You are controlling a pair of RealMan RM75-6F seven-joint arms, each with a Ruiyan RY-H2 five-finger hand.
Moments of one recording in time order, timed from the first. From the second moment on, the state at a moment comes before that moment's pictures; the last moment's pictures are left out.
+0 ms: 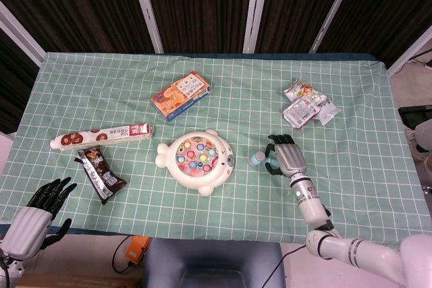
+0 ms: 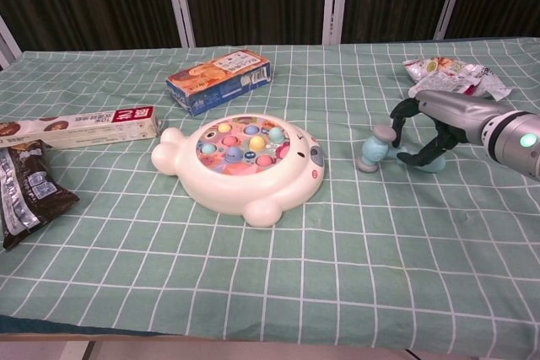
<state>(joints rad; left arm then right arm) -0.10 -1.08 0.09 -1.58 1.76 1.53 -0.02 0.65 -1.64 0.21 -1.32 -0.93 0.94 -0.35</state>
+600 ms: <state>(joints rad) -0.10 -1.08 0.09 -1.58 1.76 1.53 -0.02 0.66 -1.65 0.21 -1.31 -0.91 0.94 -0.36</state>
